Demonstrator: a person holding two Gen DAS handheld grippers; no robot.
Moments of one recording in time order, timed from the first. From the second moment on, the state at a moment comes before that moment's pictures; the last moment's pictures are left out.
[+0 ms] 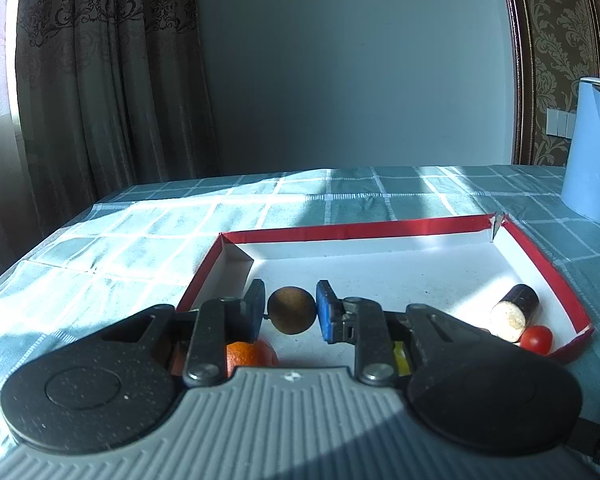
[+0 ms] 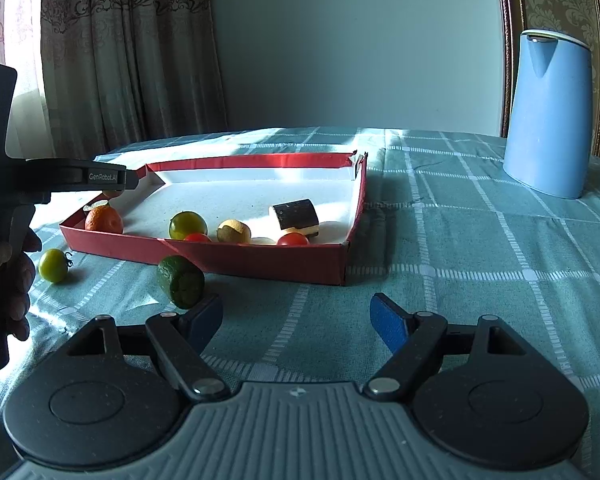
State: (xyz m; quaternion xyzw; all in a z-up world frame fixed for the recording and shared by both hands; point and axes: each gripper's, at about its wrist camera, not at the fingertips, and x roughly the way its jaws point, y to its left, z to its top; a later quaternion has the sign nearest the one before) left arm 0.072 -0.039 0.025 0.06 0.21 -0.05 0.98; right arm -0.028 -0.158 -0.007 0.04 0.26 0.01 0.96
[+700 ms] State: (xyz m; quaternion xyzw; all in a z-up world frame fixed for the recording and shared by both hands) left arm 0.082 -0.041 0.016 0.06 0.22 -0.05 0.97; right arm -0.028 -0.160 -0.008 0.05 0.26 0.01 0.96
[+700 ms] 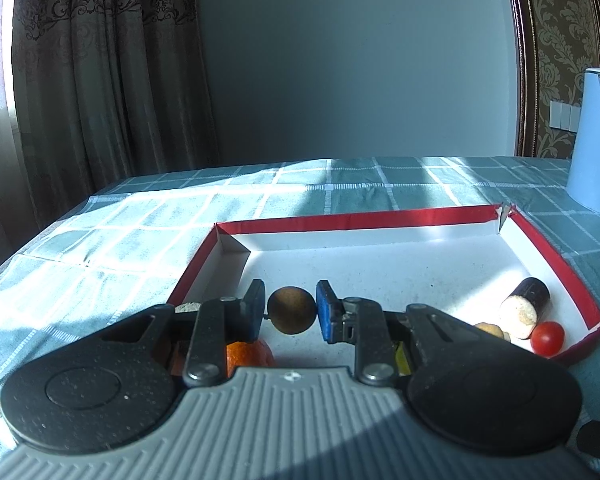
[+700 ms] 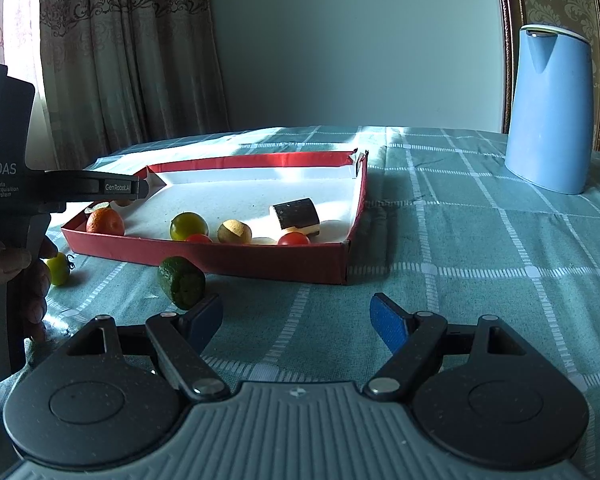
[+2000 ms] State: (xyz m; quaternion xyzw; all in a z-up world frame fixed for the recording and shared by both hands) left arm 0.010 0.080 0.017 0.03 0.16 0.02 0.99; right arm -0.032 -0.137 0.000 0.01 0.24 0.05 0.97
